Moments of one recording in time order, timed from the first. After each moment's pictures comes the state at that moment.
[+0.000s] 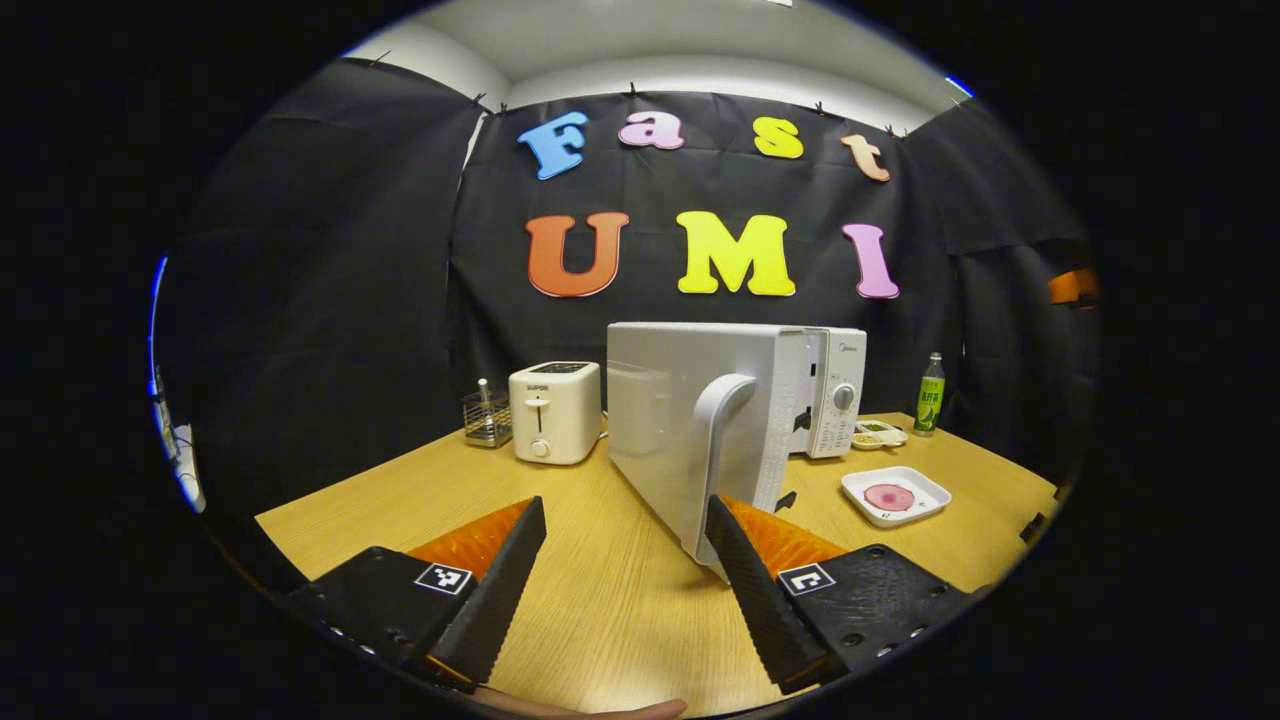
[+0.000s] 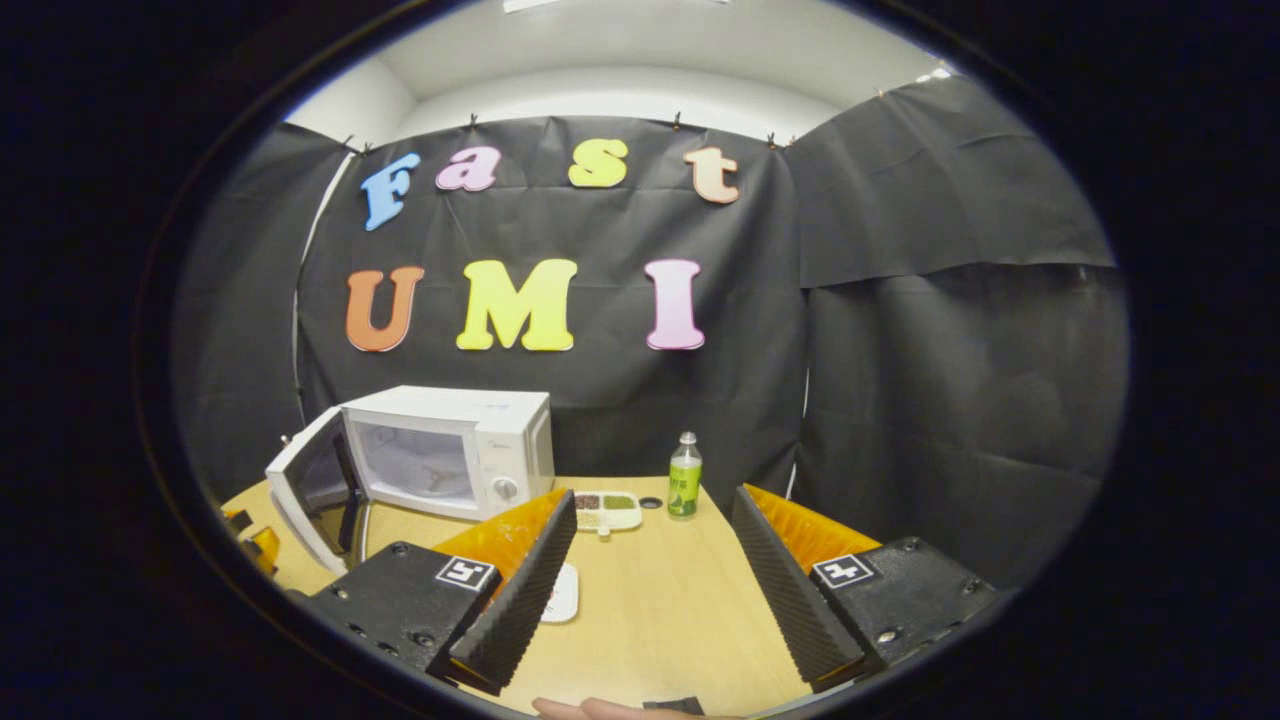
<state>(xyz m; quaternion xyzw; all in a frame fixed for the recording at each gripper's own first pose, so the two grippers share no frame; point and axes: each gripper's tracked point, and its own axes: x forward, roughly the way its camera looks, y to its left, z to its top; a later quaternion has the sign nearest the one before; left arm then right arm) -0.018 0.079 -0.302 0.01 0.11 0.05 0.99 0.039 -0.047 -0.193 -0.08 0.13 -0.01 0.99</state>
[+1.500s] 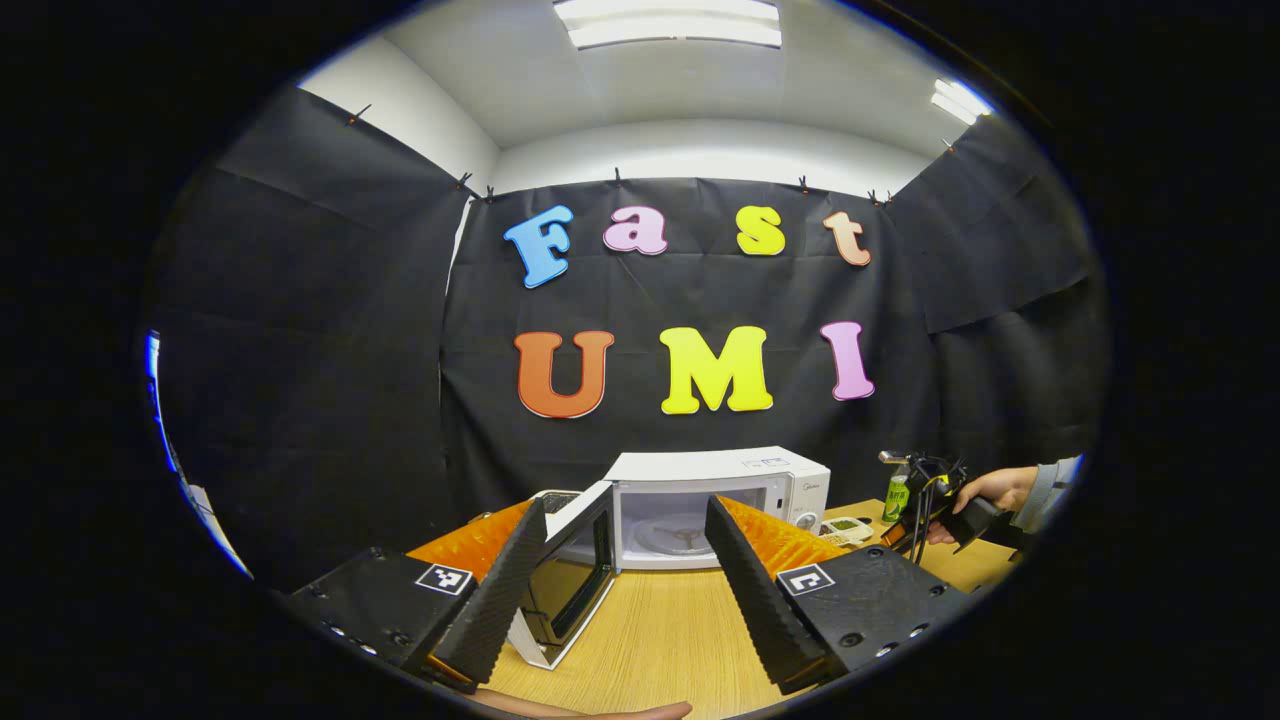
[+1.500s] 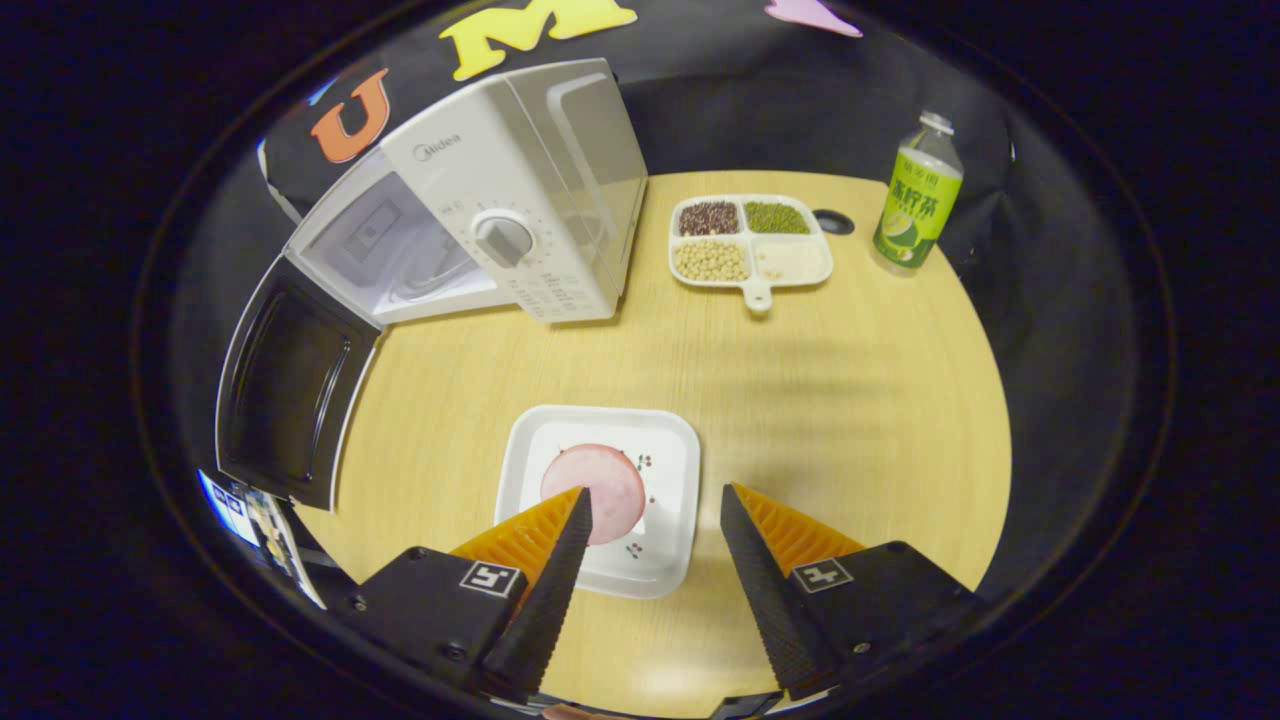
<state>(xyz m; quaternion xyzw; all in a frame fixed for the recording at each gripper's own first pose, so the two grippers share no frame) -0.004 0.040 -0.116 0.03 -0.02 0.03 1.00 0.171 0.028 -0.477 -0.01 0.63 0.13 0.77</state>
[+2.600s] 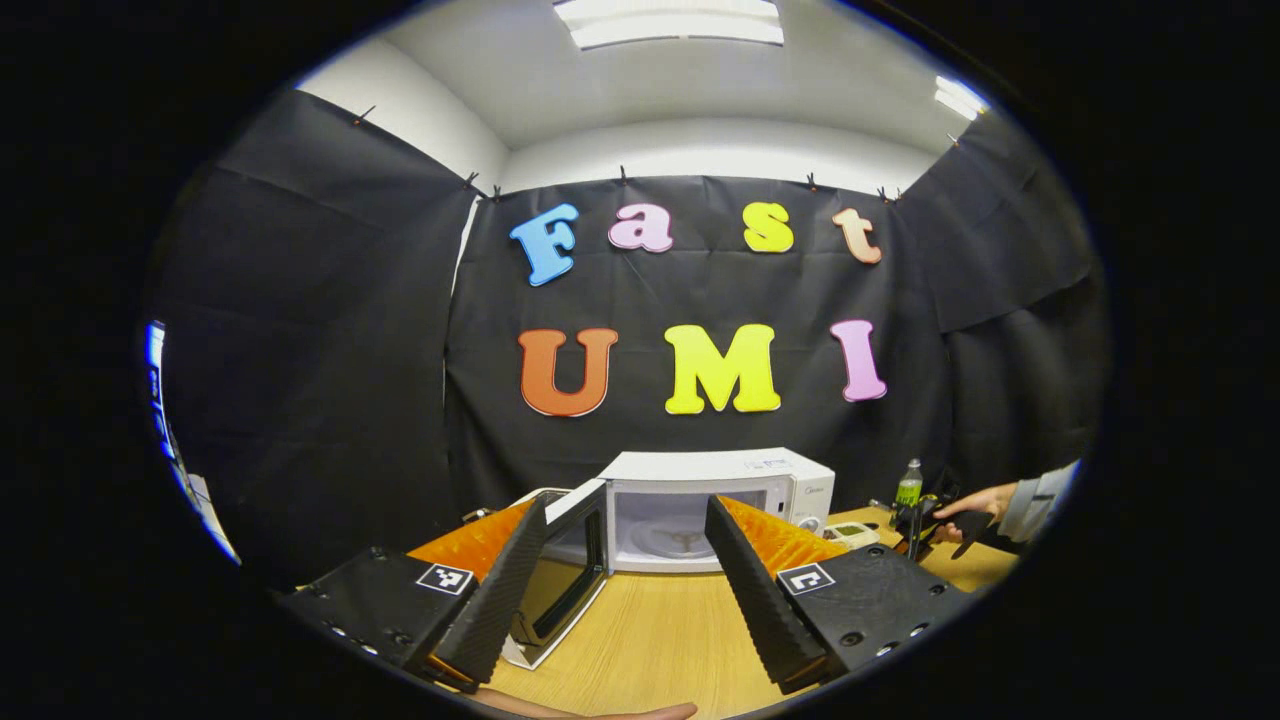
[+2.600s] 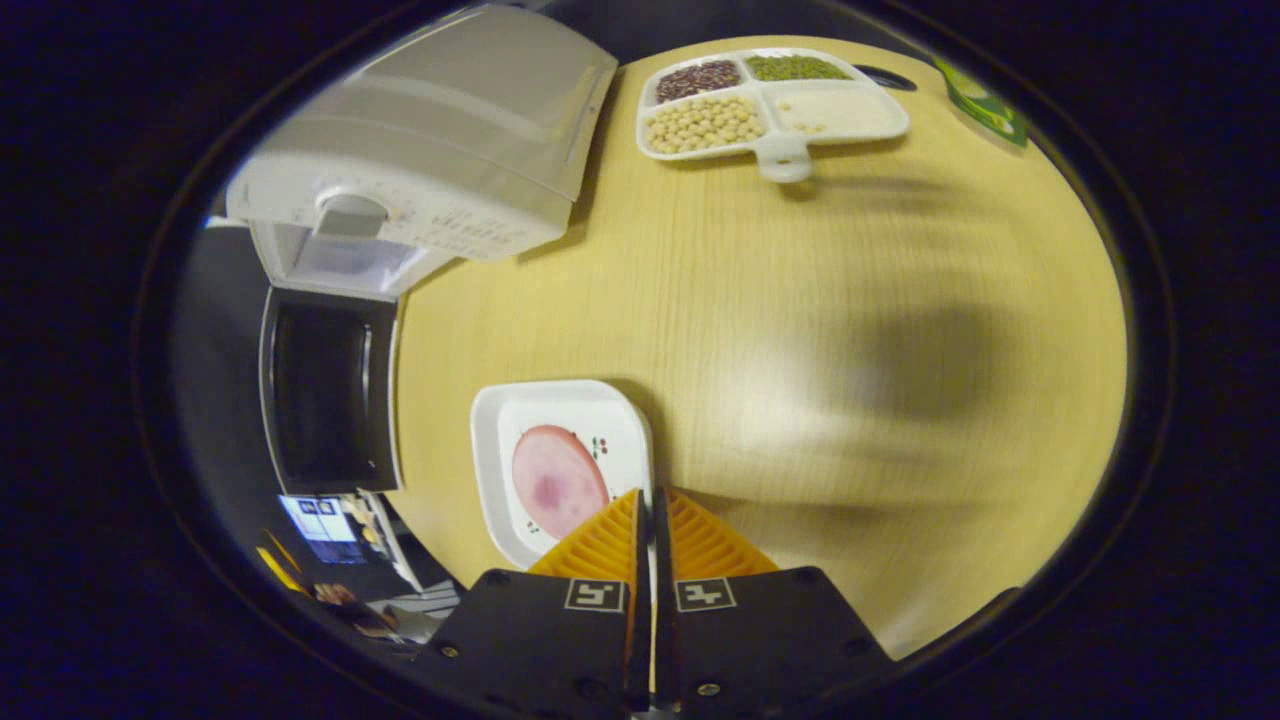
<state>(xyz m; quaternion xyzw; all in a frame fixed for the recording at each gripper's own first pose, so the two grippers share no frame) -0.001 0.019 -0.119 0.01 -0.04 0.04 1.00 0.167 0.021 -0.528 0.15 0.74 0.20 0.62</state>
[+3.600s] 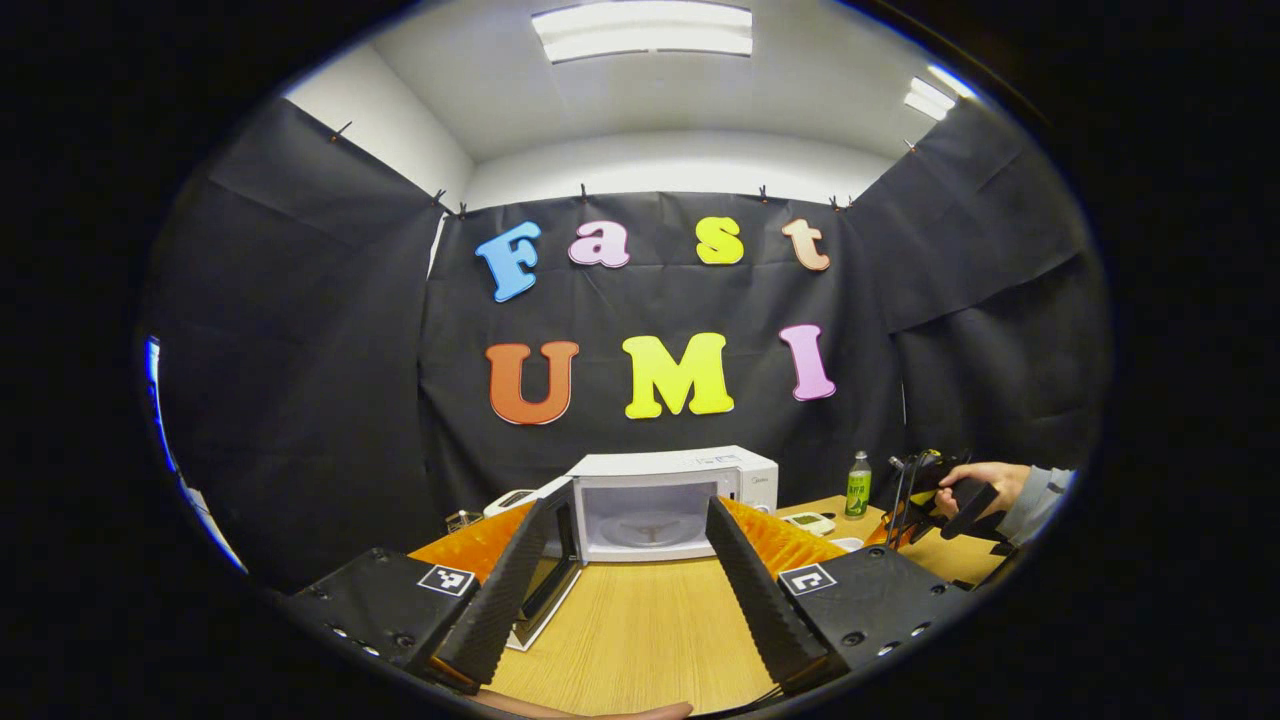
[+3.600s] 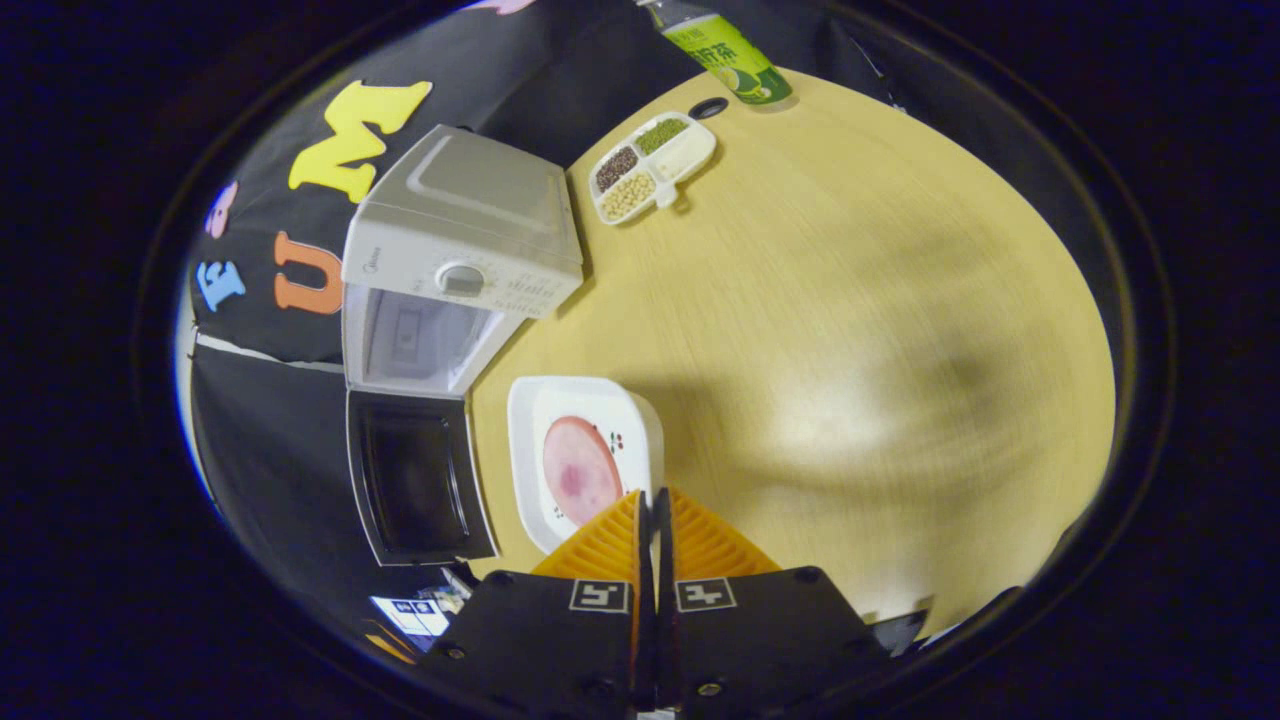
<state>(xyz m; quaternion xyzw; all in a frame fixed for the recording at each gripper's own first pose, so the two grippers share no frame) -0.070 -0.003 -0.123 0.05 -0.04 -0.01 1.00 0.116 0.031 -0.450 0.30 0.64 0.09 0.71</state>
